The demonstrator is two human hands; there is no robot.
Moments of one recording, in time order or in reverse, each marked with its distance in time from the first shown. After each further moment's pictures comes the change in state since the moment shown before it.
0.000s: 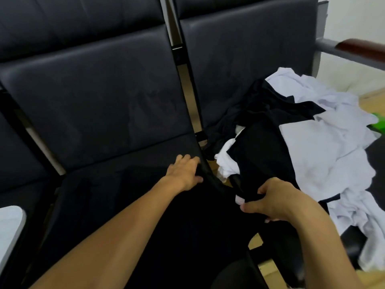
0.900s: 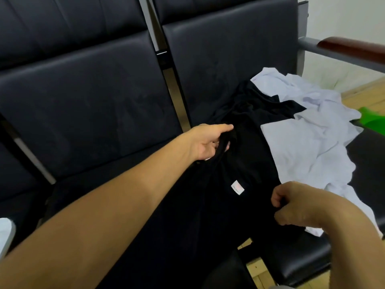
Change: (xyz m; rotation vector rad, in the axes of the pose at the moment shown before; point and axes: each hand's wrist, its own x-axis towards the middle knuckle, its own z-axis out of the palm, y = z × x) left_hand 0.013 0.104 -0.084 -1.507 -0.291 -0.205; right_hand -0.012 0.050 -0.038 -0.120 -0.050 -0.069
